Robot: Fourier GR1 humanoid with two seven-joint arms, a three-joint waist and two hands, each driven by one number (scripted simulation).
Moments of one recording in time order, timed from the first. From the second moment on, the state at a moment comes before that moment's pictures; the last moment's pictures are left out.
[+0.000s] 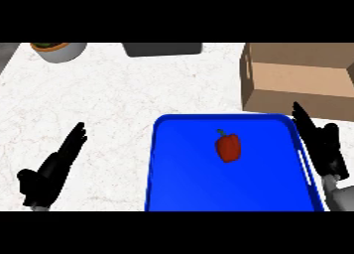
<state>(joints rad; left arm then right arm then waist) 0.07 0.41 -0.22 -1.47 0.23 0.08 -0.08 -0.13 -0.51 0.26 -1.36 -0.26 -0.22 0.12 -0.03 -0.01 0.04</state>
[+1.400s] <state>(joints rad) -0.22 0.46 -0.21 -1.51 0.09 -0.01 -0.12 -0.34 -0.97 0.38 -1.92 0.21 0.15 0.19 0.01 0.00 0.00</state>
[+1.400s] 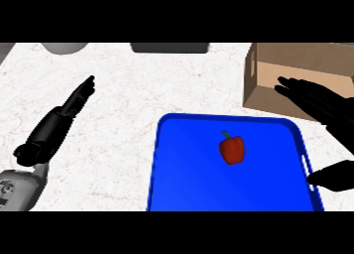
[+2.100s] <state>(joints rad) -0.25 0.43 -0.18 -1.51 0.07 -0.04 -0.08 -0.63 -0.66 0.67 -2.00 0.28 0.53 0.86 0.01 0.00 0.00</state>
